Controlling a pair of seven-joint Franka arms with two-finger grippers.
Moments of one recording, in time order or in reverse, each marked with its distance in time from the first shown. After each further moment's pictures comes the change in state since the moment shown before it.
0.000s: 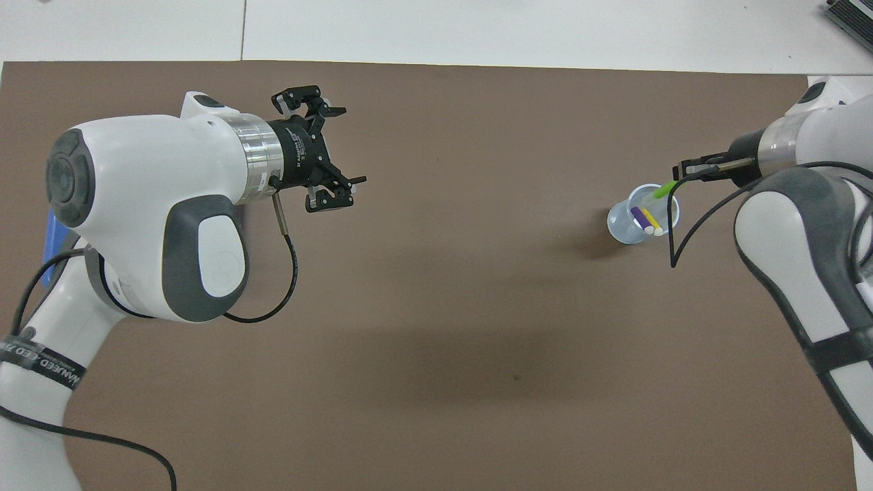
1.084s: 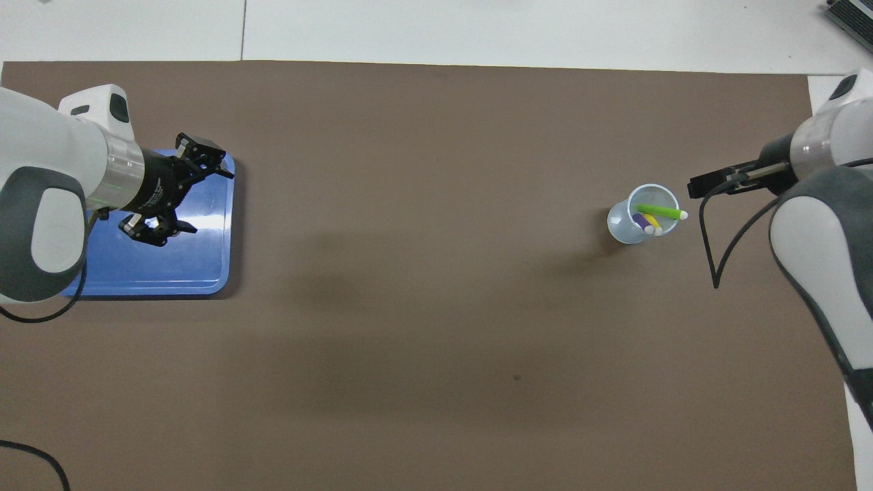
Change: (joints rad) left arm 0.204 -0.055 0.002 -0.002 0.293 -0.407 0.715; right arm -0.001 -0.119 -0.008 0.080 -0.098 -0.270 0.006
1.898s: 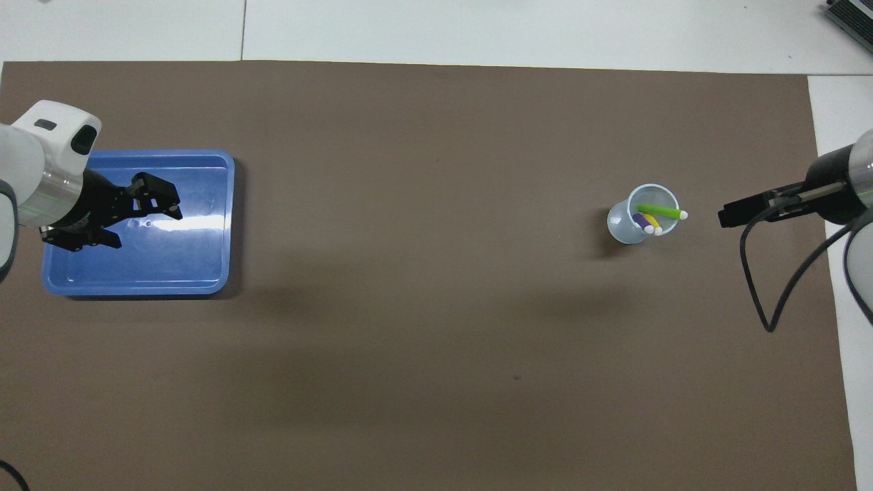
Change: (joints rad) left arm 0.097 -0.039 0.002 0.017 0.093 -0.196 0.549; right arm 0.000 -0.058 0.000 0.057 -0.001 -0.202 0.000
